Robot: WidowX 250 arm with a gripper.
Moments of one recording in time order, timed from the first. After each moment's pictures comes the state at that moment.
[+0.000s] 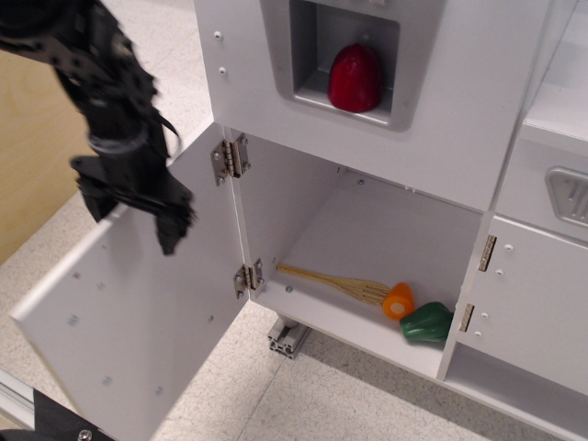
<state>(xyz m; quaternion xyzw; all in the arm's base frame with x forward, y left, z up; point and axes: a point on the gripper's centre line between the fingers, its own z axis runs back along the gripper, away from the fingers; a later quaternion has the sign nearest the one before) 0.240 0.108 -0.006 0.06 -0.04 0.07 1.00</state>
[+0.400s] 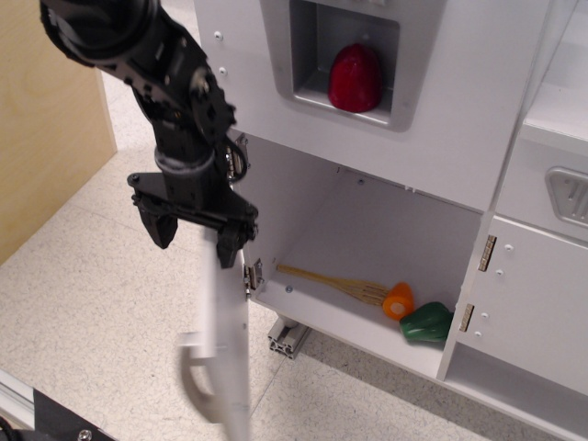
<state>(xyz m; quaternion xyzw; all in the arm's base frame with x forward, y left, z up) 0.253 0.078 -0.006 0.05 -0.06 0.11 0.99</state>
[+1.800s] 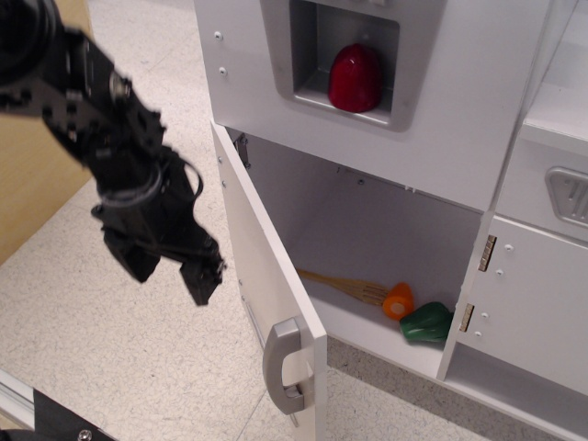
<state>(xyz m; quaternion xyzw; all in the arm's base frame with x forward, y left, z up) 0.208 0.072 -0.003 -0.01 -0.08 0.04 1.00</state>
